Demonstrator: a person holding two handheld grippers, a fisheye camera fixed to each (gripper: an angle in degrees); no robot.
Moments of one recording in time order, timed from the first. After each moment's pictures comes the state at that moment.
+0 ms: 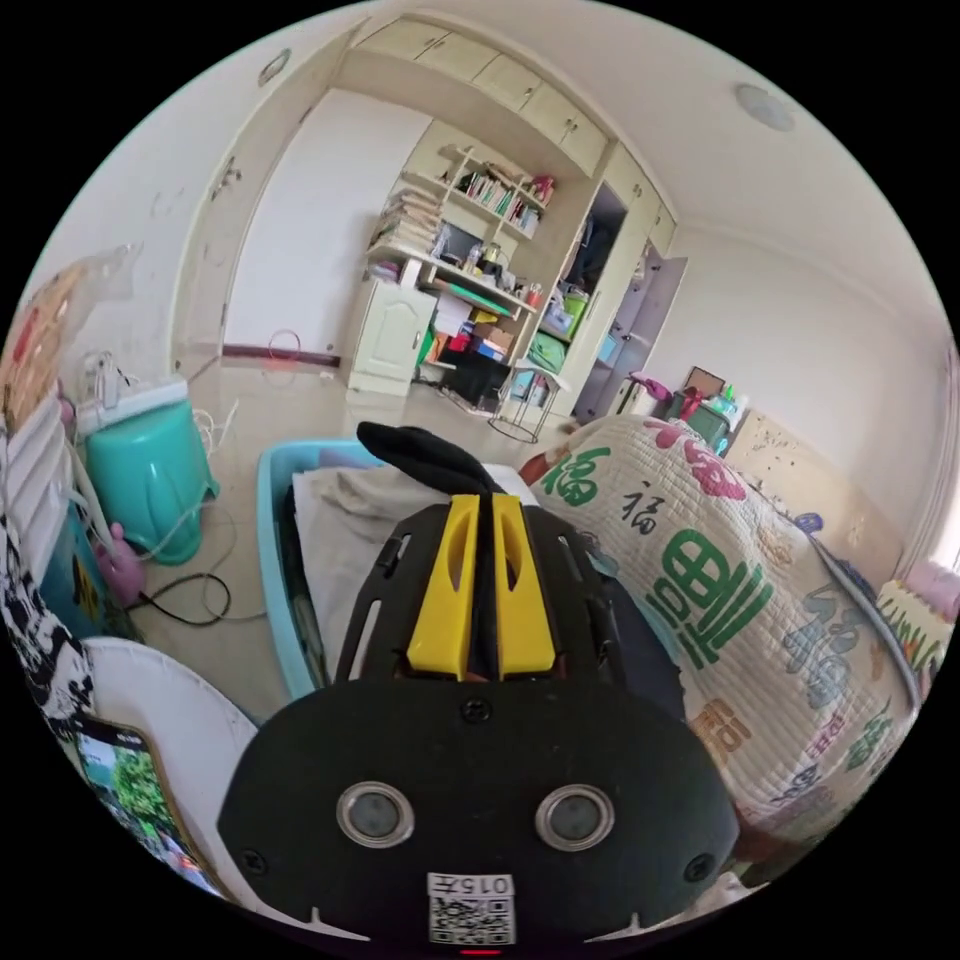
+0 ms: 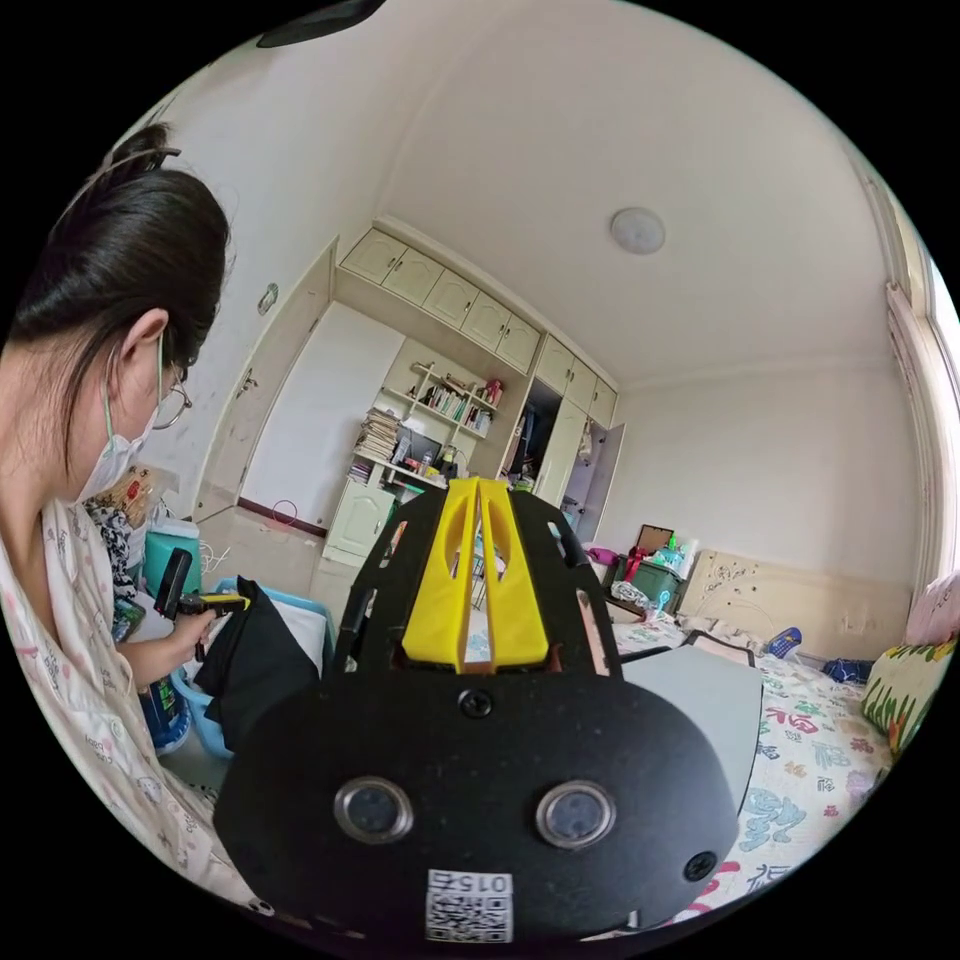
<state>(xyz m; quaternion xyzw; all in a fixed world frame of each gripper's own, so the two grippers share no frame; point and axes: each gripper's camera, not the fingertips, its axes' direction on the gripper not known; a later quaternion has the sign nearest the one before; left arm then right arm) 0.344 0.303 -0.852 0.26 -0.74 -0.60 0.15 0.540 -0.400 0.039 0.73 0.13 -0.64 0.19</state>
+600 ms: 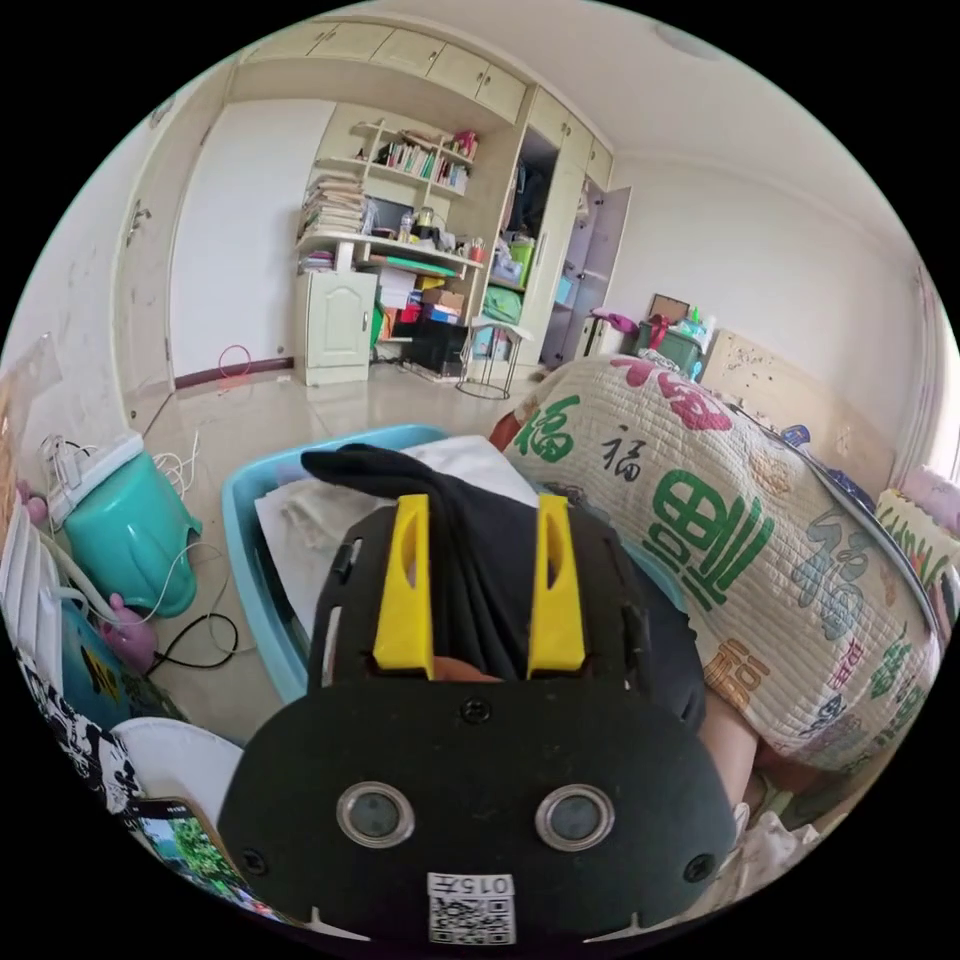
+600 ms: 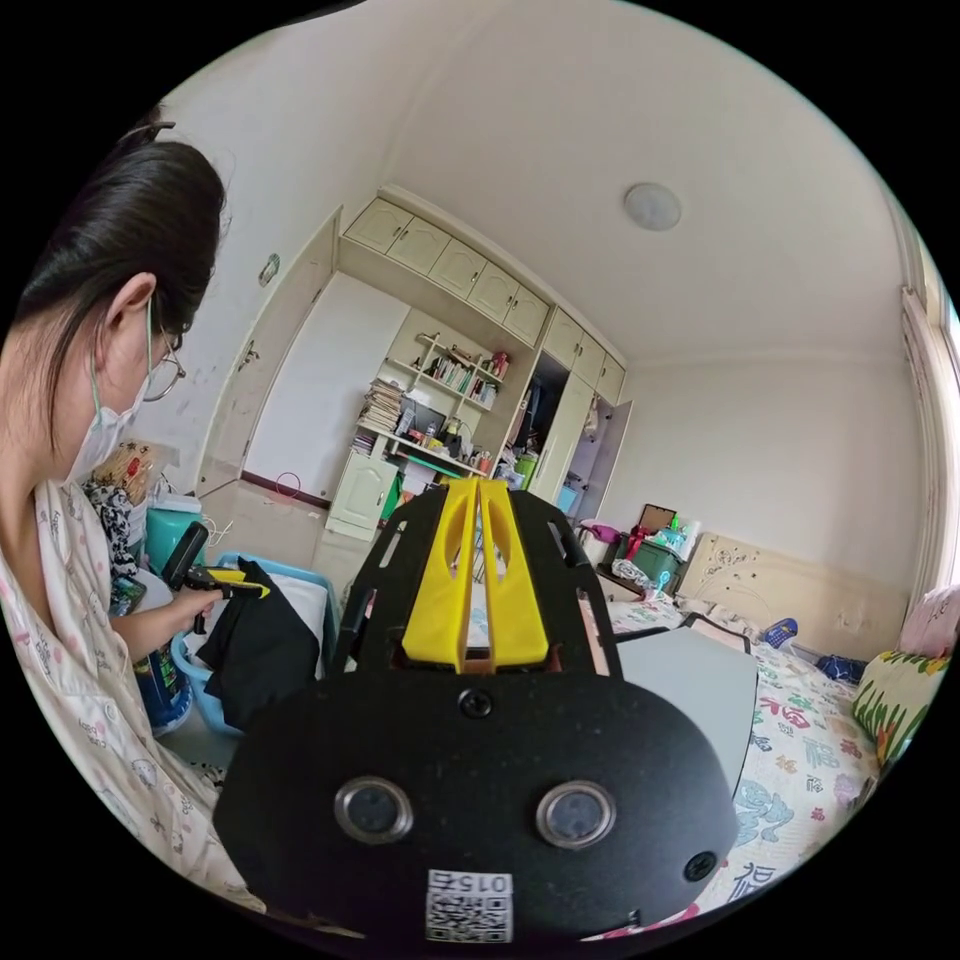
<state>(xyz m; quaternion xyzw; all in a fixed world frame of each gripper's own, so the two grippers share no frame) 0.323 0.326 -0.844 0.20 -0.71 -0.63 0.24 0.522 -0.460 0.067 0.72 0.17 -0.64 0.22</state>
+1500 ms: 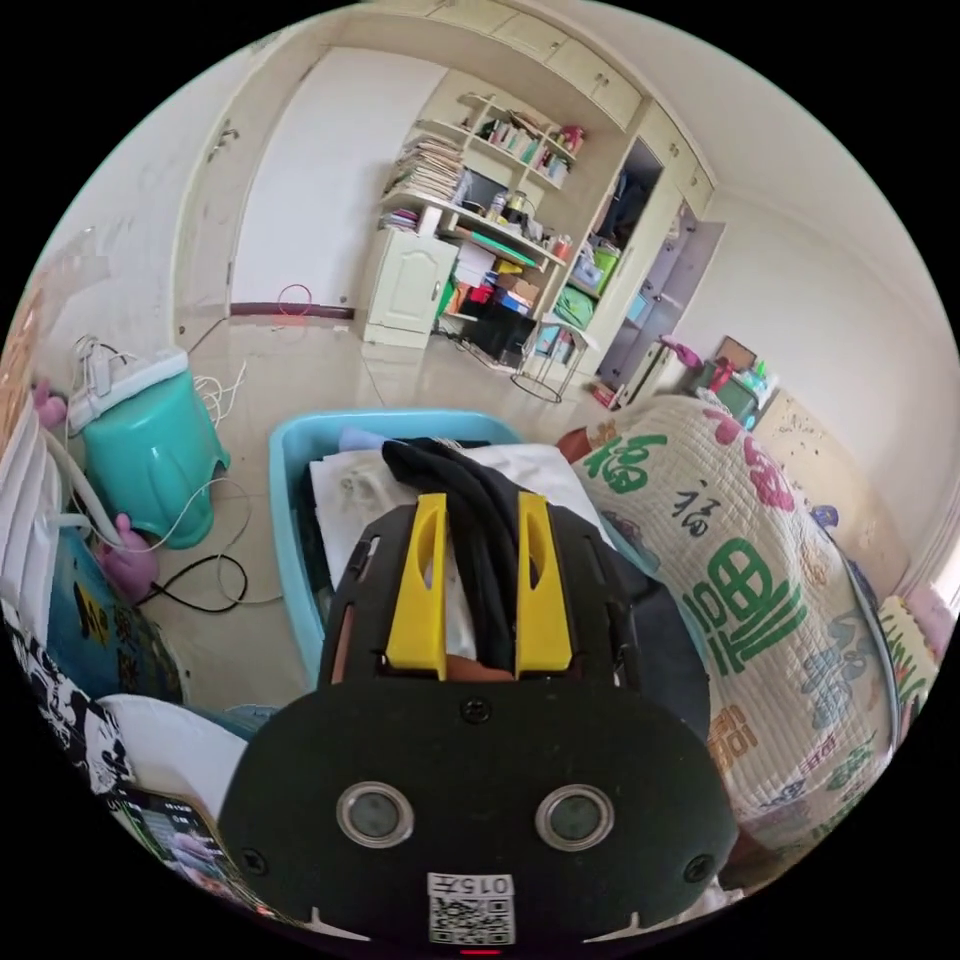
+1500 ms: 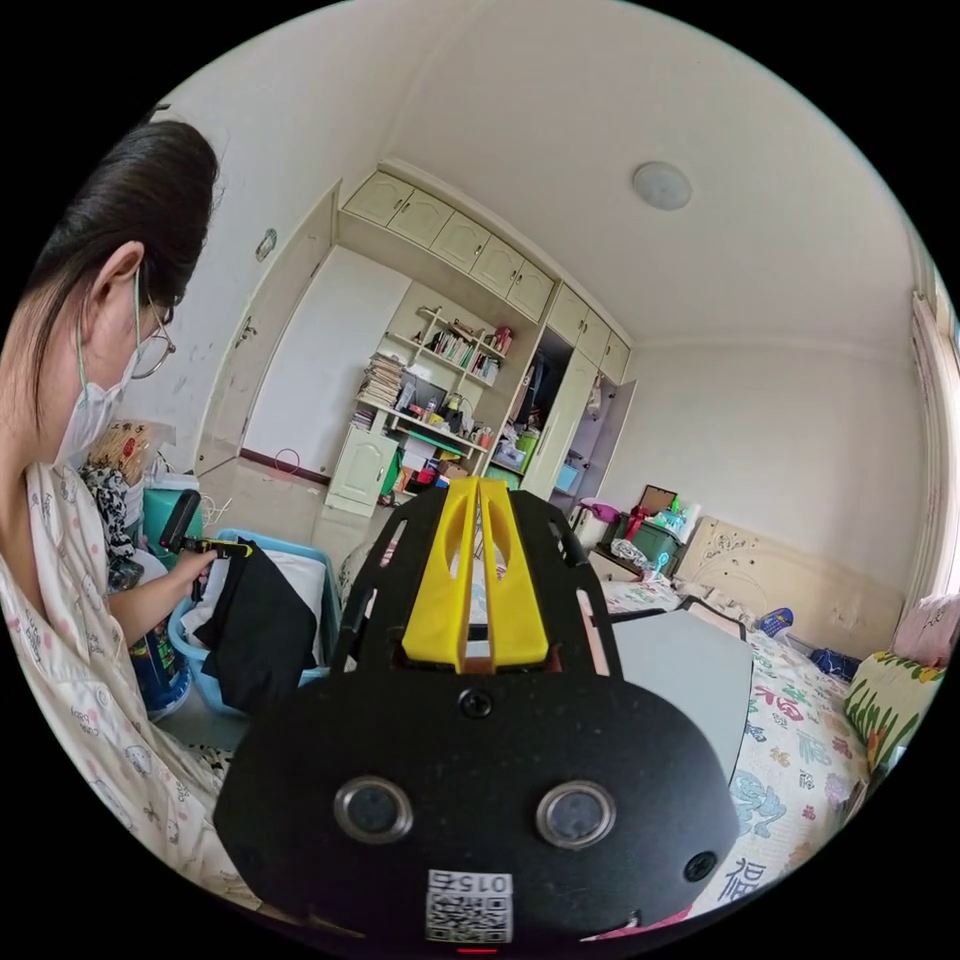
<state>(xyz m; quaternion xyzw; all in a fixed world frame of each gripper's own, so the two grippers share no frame) 0.356 0.456 -0.840 0.26 -0.69 -0.66 0.13 0.558 -0.500 0.115 0.71 0.20 -0.63 0.24</state>
